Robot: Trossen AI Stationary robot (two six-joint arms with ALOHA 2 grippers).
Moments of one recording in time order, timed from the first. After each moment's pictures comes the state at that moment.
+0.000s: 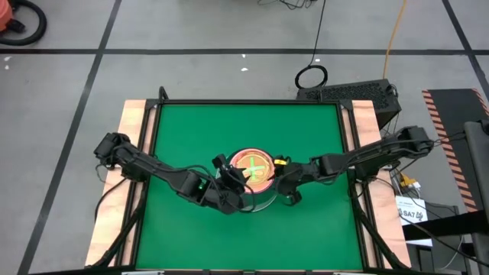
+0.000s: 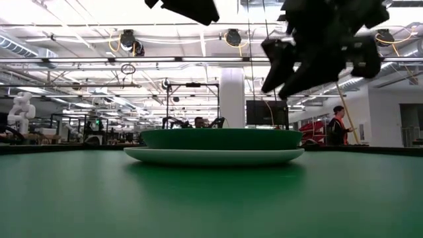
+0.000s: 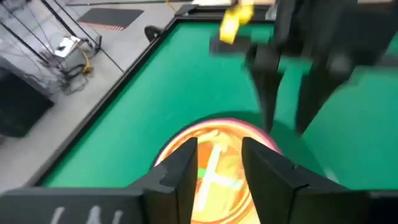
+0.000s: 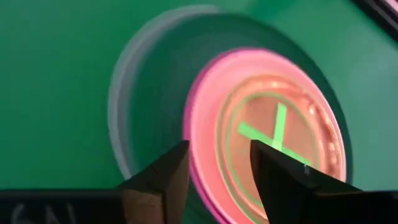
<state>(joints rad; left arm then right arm) -0.40 1.73 1.44 -0.56 -0.83 -0.42 0.18 1.39 0.74 -0.12 0.08 -0.44</state>
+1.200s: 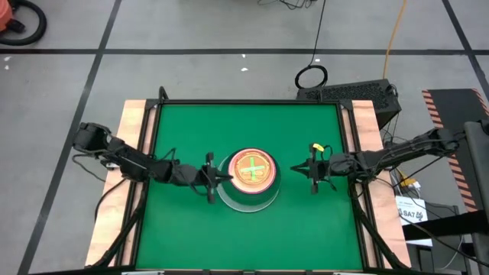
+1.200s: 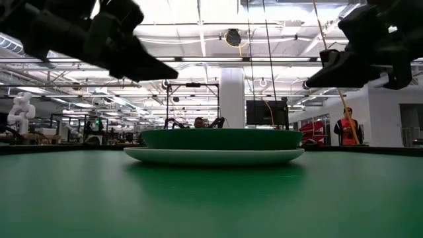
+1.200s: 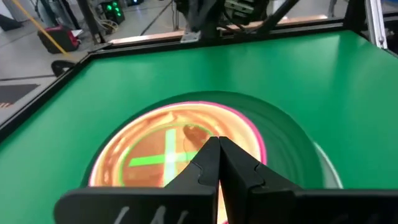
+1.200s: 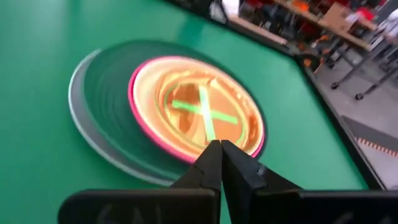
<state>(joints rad) -0.25 1.43 0.46 0.68 -0.32 0.04 0.18 0.77 0.18 0.22 0.27 -0.30</state>
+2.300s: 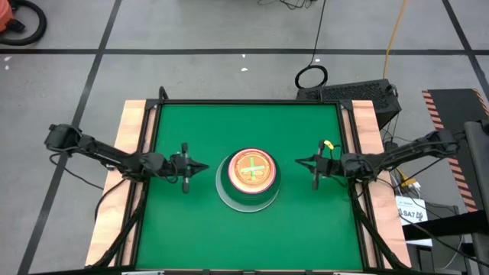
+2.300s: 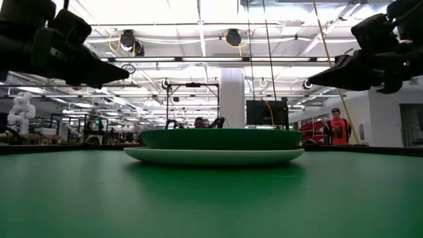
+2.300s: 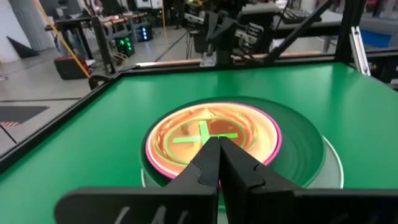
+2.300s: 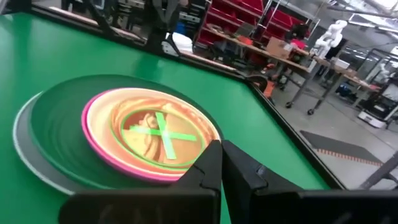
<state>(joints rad) -0.17 0.93 0.05 0.77 -0.24 0.07 0.18 0.66 0.02 0.53 0.40 -0.30</state>
